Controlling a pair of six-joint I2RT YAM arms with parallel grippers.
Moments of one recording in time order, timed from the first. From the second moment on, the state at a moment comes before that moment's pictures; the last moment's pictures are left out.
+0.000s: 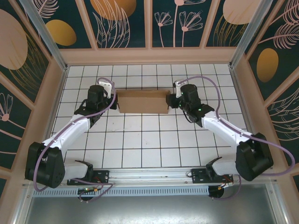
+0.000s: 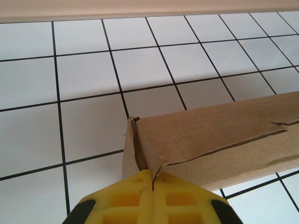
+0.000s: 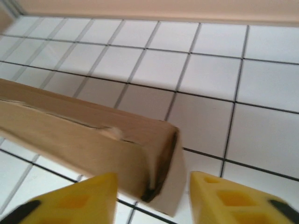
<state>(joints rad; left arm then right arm) -0.31 1.29 0.81 -0.09 0.09 -0.16 0.54 1.29 0.87 -0.08 -0.01 0.22</state>
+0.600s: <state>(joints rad) -0.31 1.29 0.81 -0.10 0.08 -0.16 0.44 1.45 1.07 -0.16 -0.17 0.46</state>
